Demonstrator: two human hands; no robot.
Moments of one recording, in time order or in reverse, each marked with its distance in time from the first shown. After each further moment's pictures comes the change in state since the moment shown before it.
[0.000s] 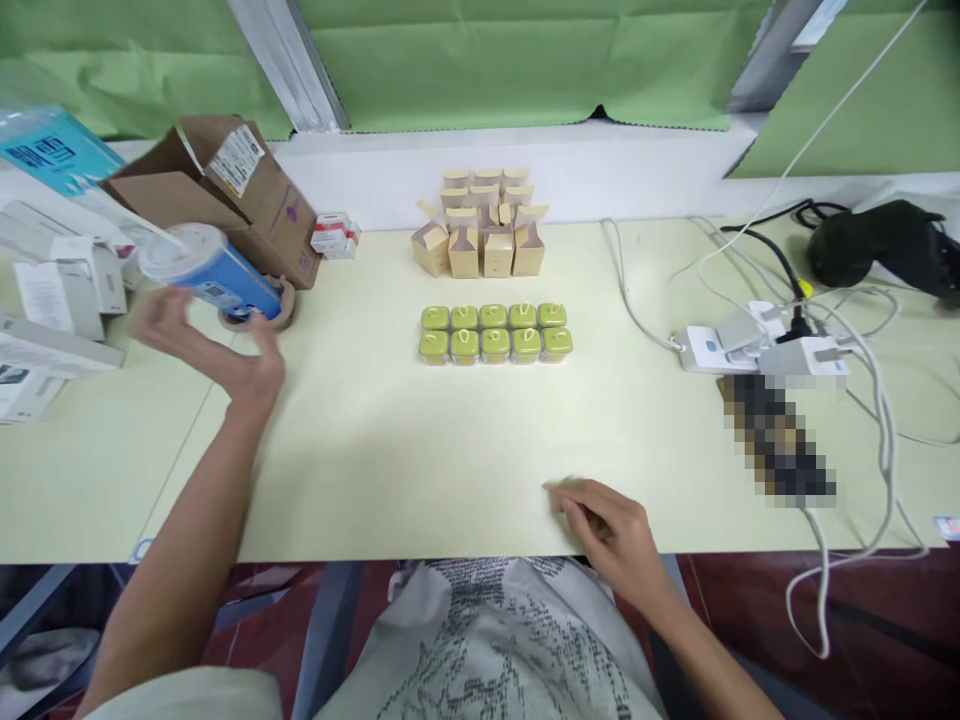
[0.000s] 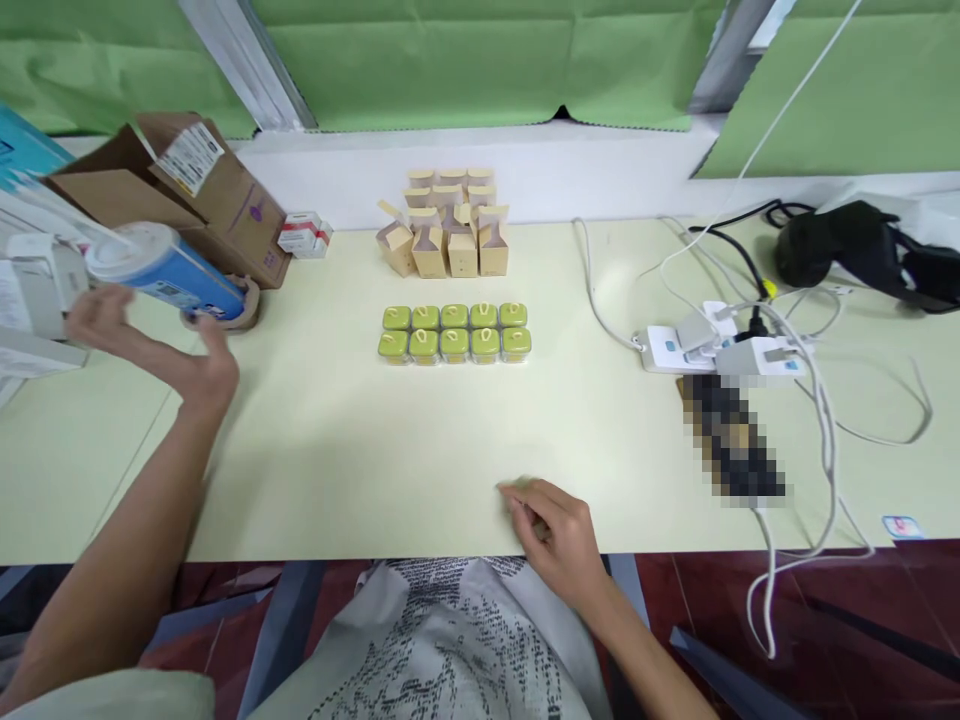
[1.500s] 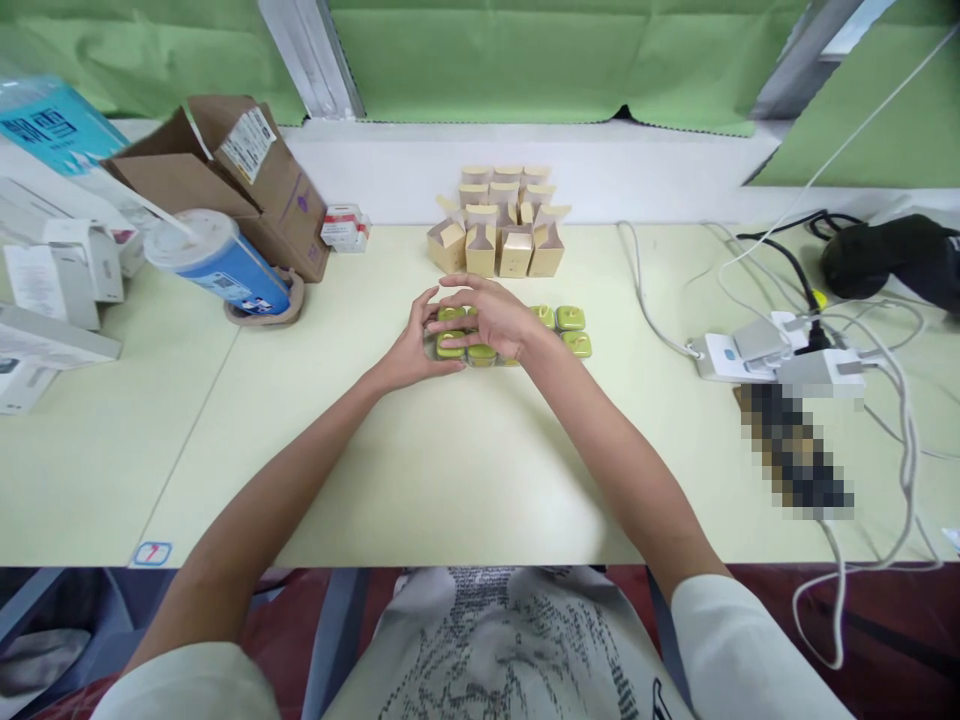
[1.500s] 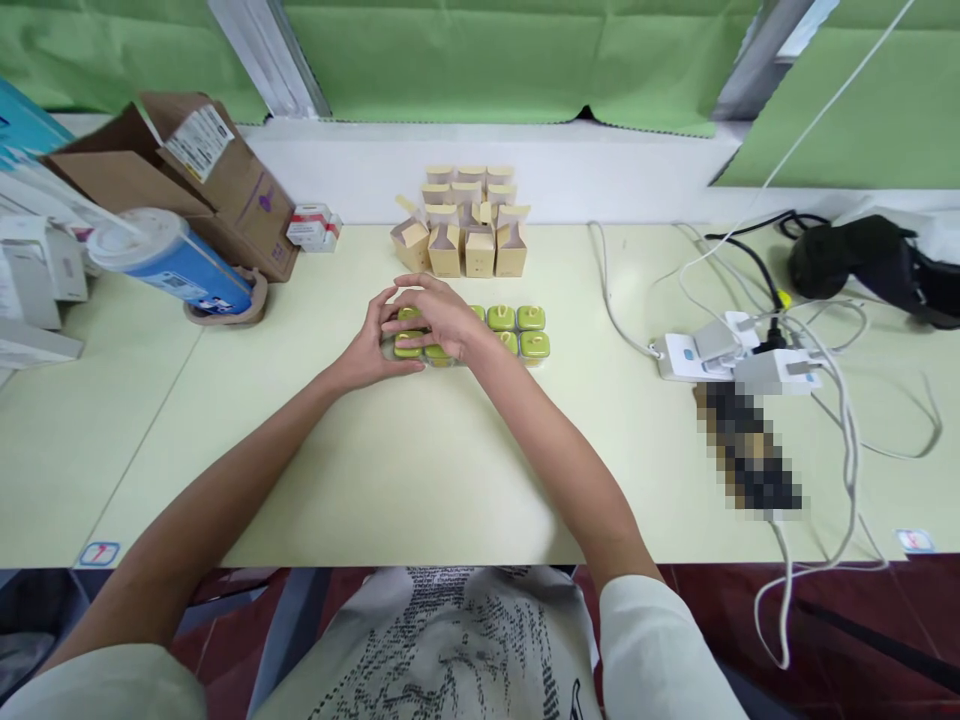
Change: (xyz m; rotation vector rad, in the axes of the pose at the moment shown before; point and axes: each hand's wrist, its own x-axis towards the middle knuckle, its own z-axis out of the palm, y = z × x) left_hand -0.064 0.039 0.117 -0.734 -0.984 0.184; right_hand 0.304 -0.048 0.078 0.947 -0.339 0.671
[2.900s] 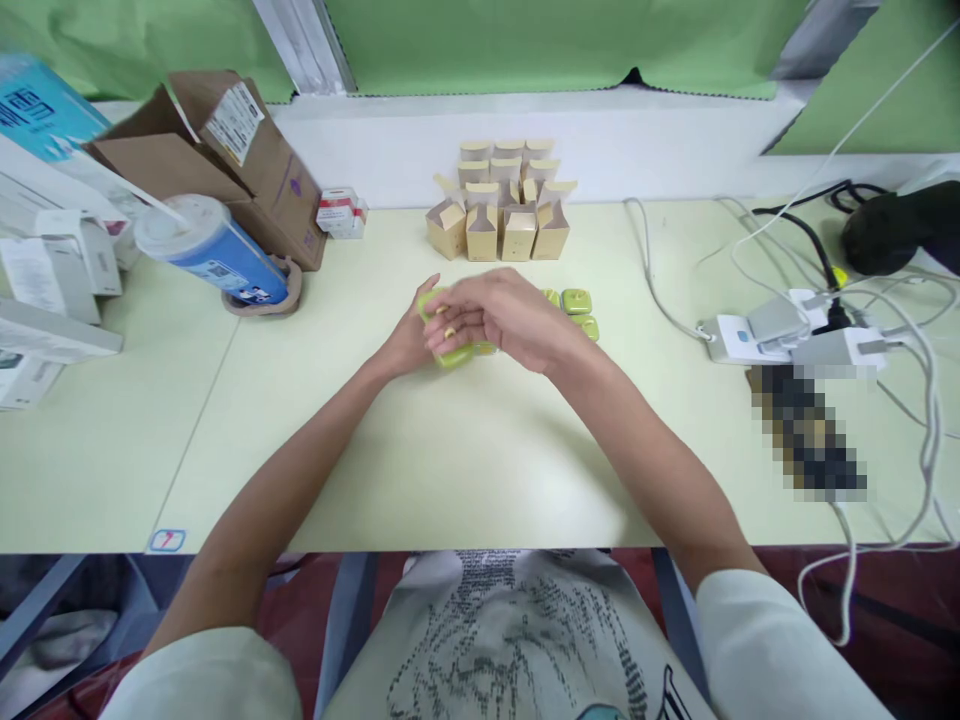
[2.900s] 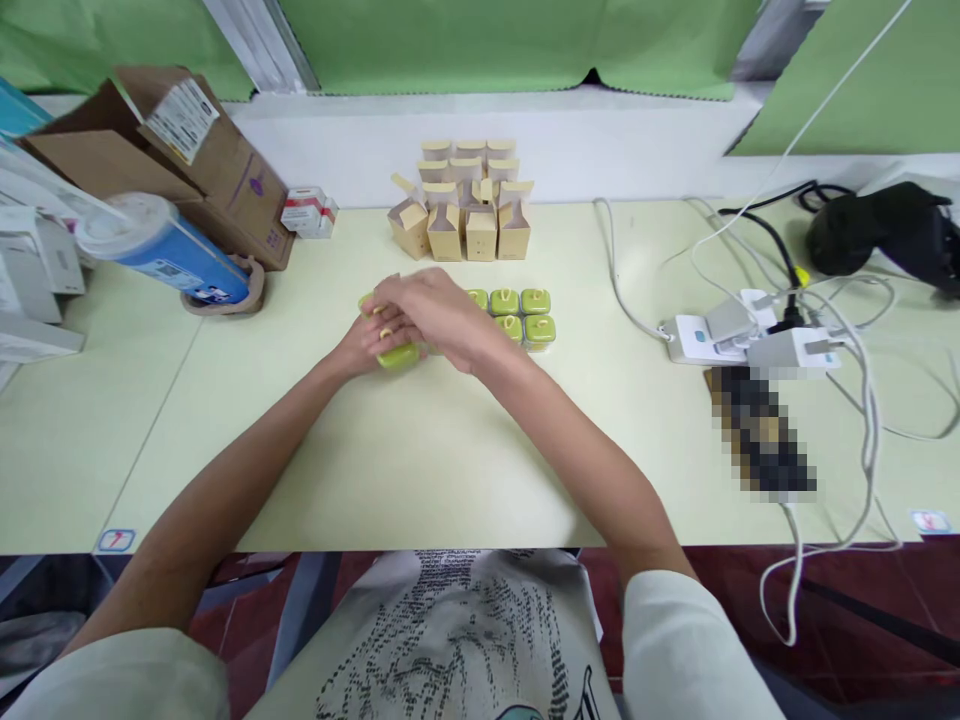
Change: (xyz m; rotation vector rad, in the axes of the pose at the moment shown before) left_hand 0.010 -0.011 0.000 -0.021 0.009 -0.029; right_hand -0.058 -0.010 0.021 -0.056 -0.106 -0.111
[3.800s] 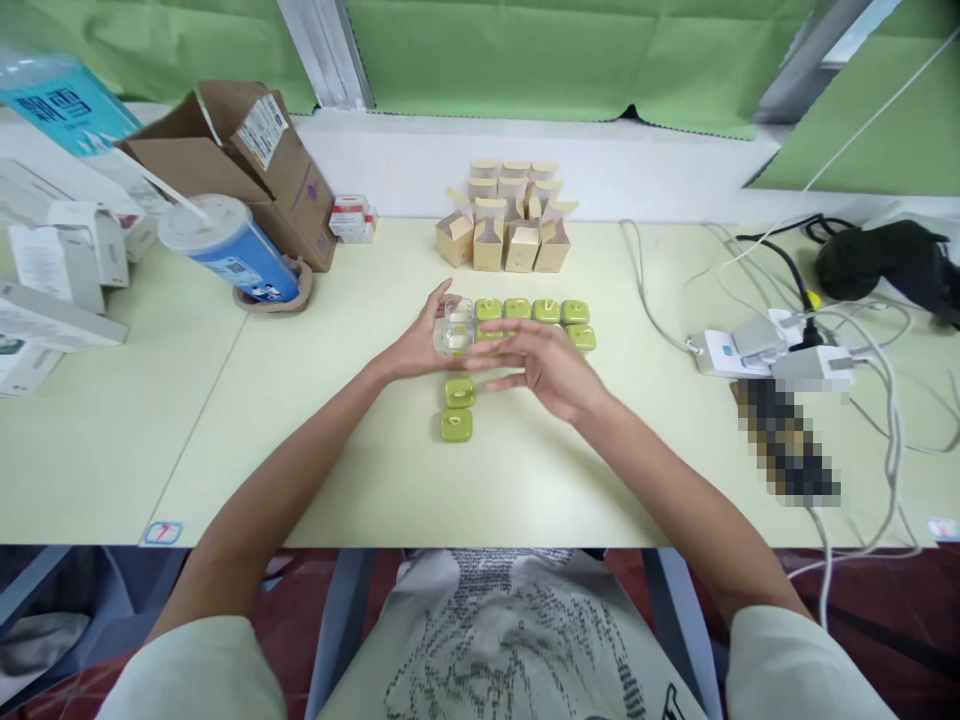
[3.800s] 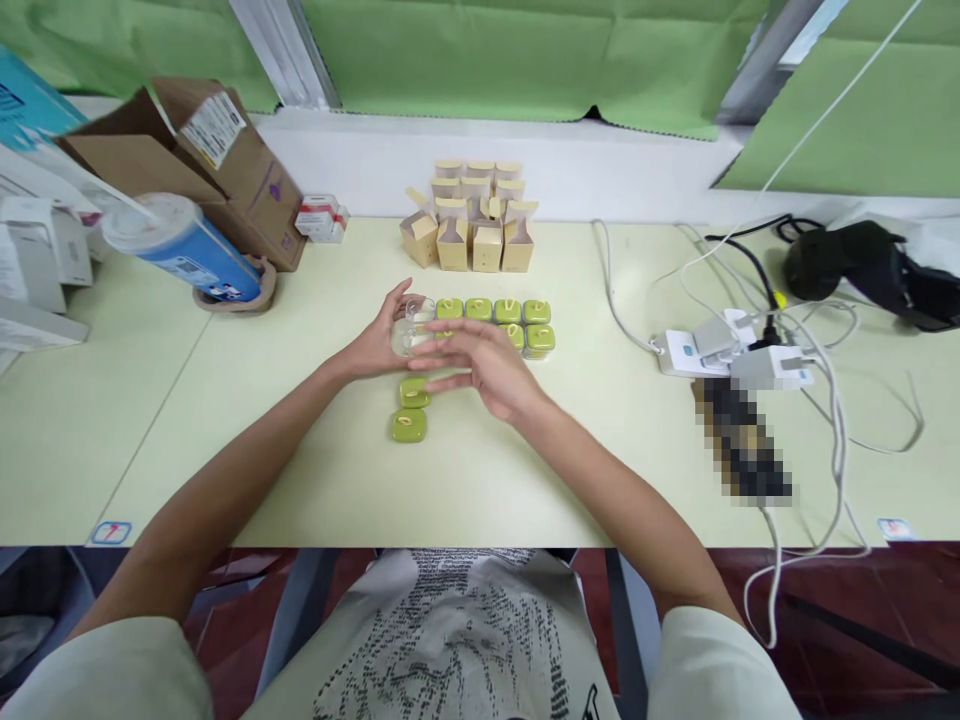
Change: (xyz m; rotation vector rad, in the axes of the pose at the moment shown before) left_hand -0.006 -0.004 -0.002 -0.028 -0.093 -0.012; right_hand -0.039 0.038 -0.023 0.150 0.187 0.050
